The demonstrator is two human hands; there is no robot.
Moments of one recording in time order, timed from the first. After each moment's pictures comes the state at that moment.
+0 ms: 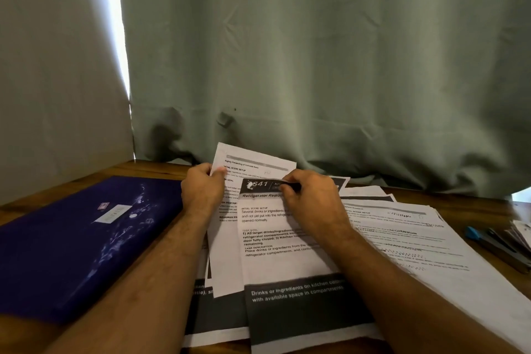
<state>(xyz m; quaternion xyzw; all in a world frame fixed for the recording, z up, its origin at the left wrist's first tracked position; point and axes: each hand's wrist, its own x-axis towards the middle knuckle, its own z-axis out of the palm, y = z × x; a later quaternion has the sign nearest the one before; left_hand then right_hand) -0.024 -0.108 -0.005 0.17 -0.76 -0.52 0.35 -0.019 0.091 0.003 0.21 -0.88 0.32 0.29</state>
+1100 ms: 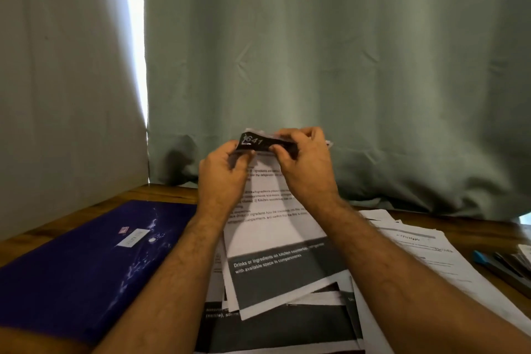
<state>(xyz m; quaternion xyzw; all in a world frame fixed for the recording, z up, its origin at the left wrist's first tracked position) 0.026 -0.091 0.062 -0.12 -0.71 -0.48 0.50 -0.010 0.055 0.088 0.27 -0.77 0.42 0.40</state>
